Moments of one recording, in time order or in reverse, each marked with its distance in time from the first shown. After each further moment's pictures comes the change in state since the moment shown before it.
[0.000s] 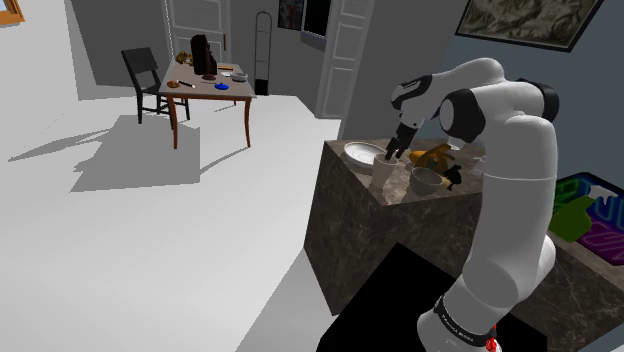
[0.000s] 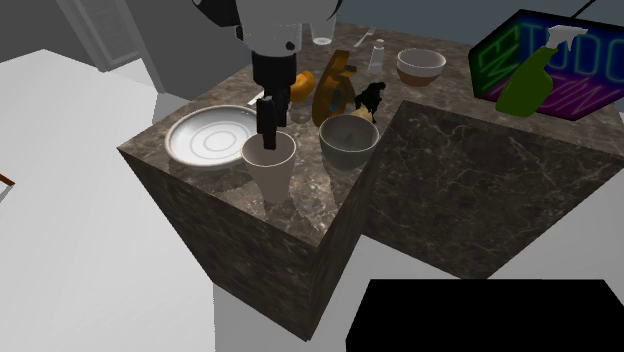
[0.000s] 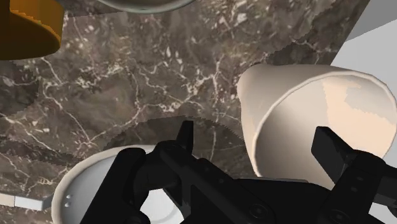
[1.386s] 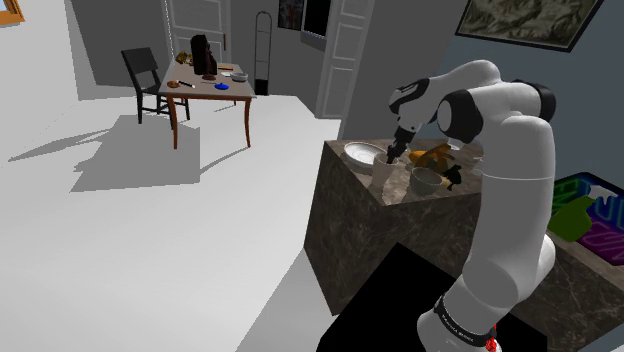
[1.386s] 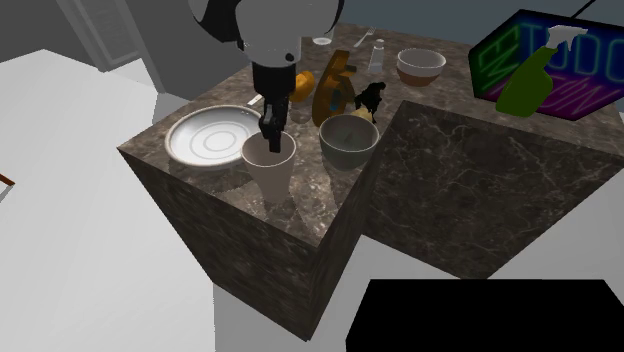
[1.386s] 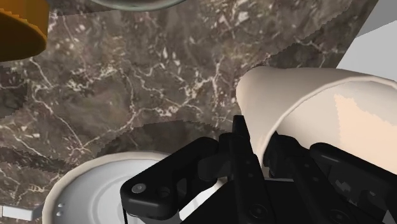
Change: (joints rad) arm 0.002 0.012 0.007 -0.024 0.012 0.033 -0.007
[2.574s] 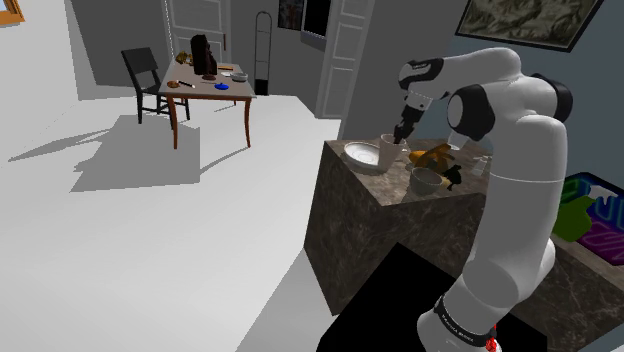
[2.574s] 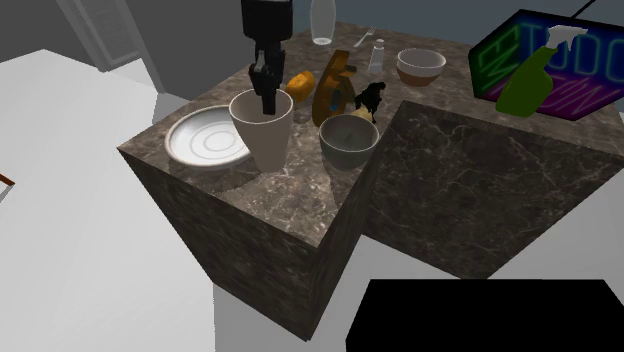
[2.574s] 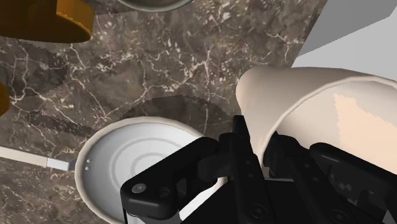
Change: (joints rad) arm 0.003 -0.068 -0.029 0.146 -0.061 -0.192 0.063
